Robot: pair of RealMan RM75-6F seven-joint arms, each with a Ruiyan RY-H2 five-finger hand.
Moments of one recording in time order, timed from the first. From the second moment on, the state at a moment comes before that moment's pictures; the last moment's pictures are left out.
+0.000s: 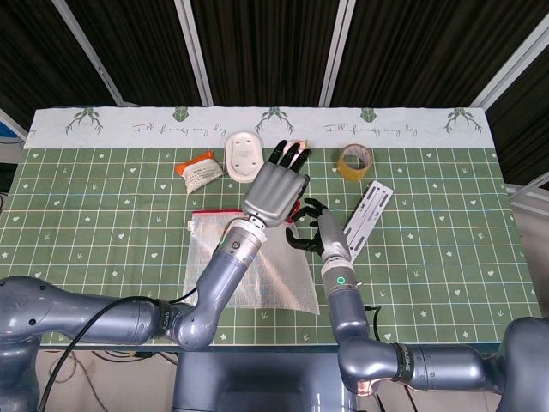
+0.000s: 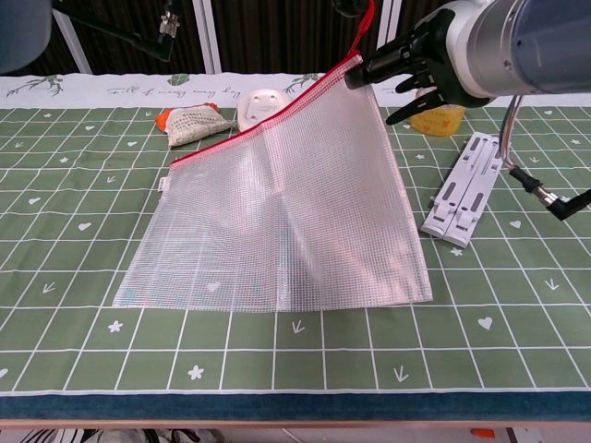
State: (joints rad) left arm -1.39 -1.54 -0.42 -1.70 0.44 1.17 0.92; right arm 0.91 -1.64 0.68 -2.01 -0.12 1.46 -0.30
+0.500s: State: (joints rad) left arm -1.40 -1.53 -0.41 -1.72 0.43 1.19 0.92; right arm 0.90 -1.63 0.70 -2.02 -0.12 1.46 -0.31
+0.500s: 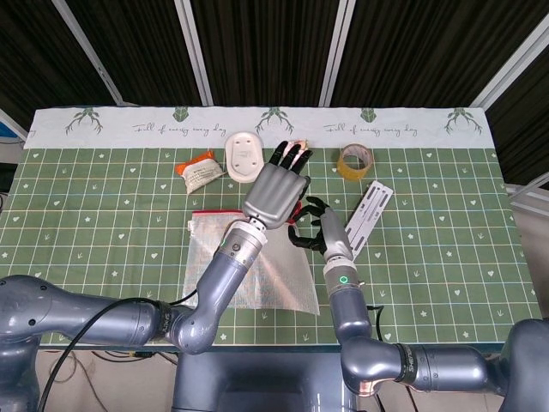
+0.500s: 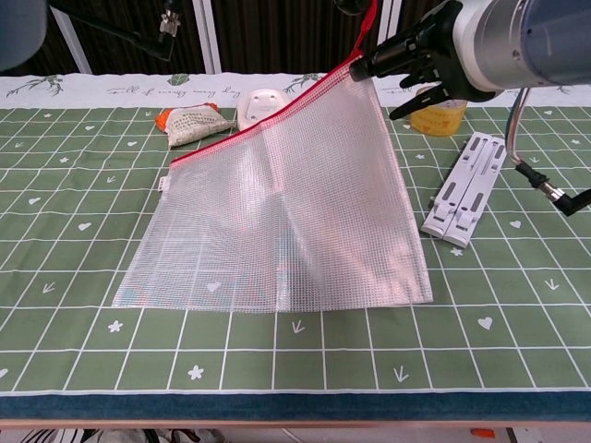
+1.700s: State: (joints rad) left arm -1.30 -1.43 -0.32 -1.80 0.45 1.17 0.86; right arm 0.88 -1.58 0.77 -2.08 -0.07 1.46 -0.29
